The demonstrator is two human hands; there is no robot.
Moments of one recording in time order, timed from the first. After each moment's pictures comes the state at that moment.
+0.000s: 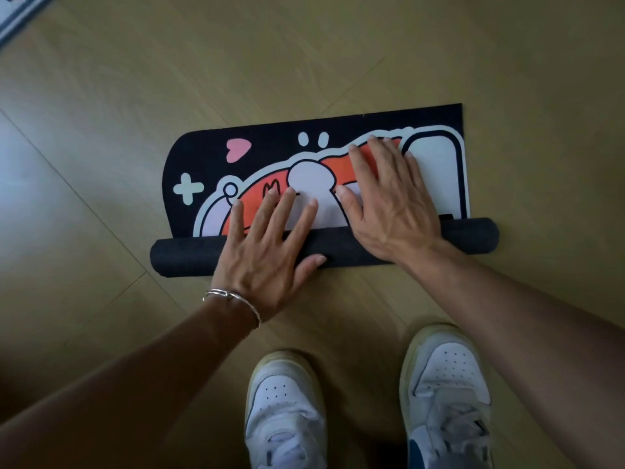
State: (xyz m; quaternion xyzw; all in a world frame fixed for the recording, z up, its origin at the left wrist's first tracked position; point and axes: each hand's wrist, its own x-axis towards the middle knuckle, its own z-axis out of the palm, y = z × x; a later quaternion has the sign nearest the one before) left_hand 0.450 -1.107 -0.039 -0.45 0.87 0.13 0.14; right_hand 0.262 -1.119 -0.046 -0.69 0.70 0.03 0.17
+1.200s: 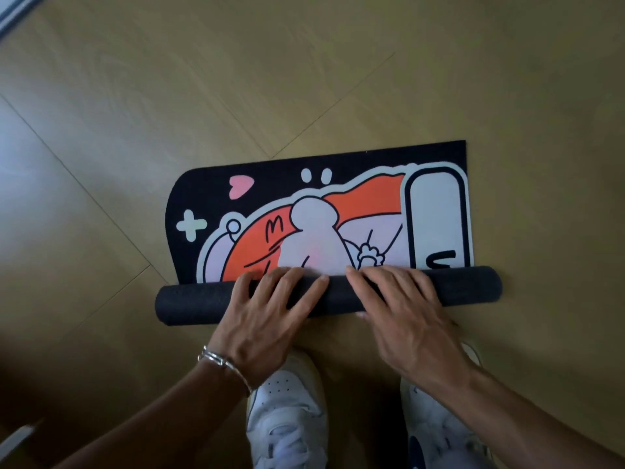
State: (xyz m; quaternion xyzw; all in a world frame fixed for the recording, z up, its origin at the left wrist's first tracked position) left_hand 0.482 -1.041 -0.035 -0.37 0.91 0.14 0.12; right_hand 0.269 -0.993 -0.035 -0.77 0.61 0.02 0.18
